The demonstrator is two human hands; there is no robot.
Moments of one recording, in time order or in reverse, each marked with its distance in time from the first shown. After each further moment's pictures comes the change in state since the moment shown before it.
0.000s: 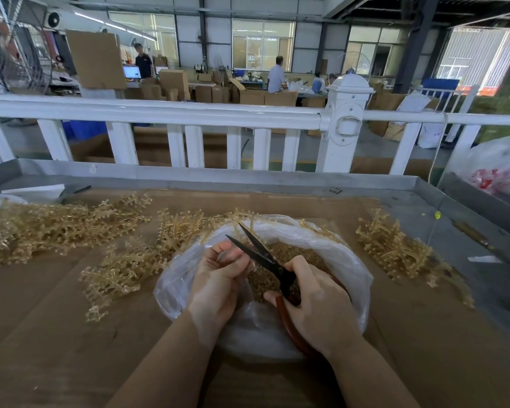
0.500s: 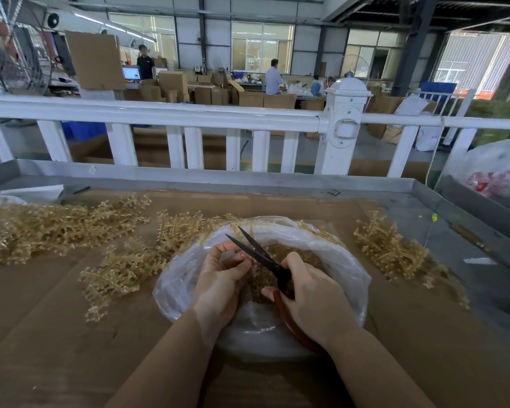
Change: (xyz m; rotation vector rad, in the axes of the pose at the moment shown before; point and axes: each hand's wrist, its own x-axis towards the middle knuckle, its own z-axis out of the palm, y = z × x) left_hand -0.003 -0.003 0.003 0.087 0.022 -0.003; right_hand 0.011 0.006 0.001 -0.039 -0.147 0.003
